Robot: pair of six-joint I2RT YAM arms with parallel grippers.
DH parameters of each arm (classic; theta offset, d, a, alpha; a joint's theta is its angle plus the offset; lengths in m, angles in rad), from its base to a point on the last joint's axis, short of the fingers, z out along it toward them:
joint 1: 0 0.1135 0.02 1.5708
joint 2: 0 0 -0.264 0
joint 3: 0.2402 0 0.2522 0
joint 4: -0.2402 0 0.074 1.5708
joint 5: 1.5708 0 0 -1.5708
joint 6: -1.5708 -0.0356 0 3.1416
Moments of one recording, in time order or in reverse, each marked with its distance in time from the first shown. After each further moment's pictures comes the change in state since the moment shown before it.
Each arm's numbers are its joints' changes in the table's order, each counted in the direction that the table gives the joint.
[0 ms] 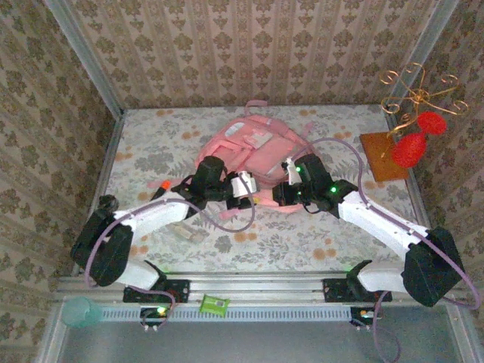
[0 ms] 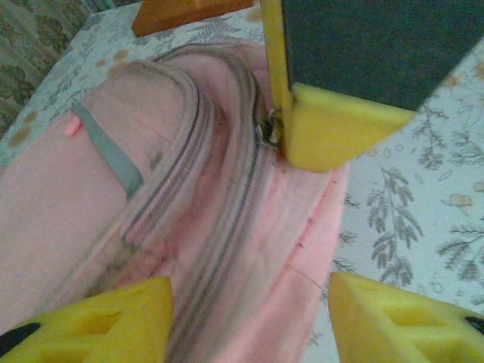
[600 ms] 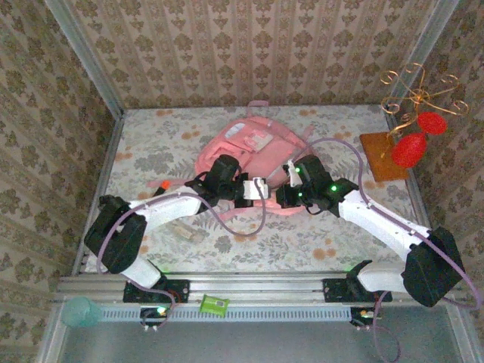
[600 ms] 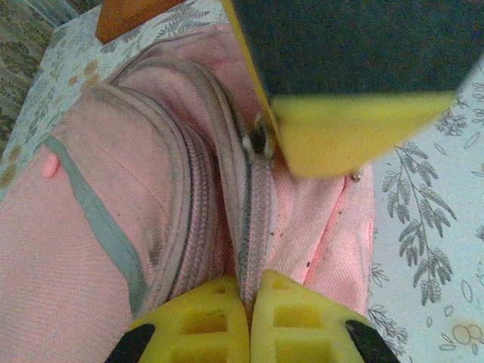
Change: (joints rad) left arm -0.048 -0.098 0.084 -0.054 -0.056 -0.176; right arm -0.005 0.002 0.033 -0.135 0.083 0.027
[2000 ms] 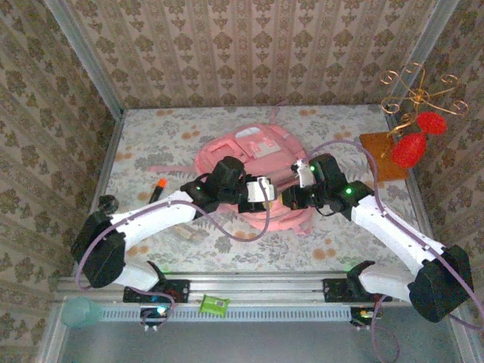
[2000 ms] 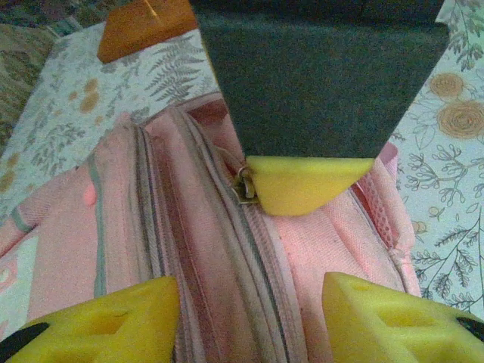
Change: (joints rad) left arm -0.125 0.108 0.083 -0.179 -0.091 0.156; right arm -0.076 0.106 -0.035 -0.024 -0.216 0.051
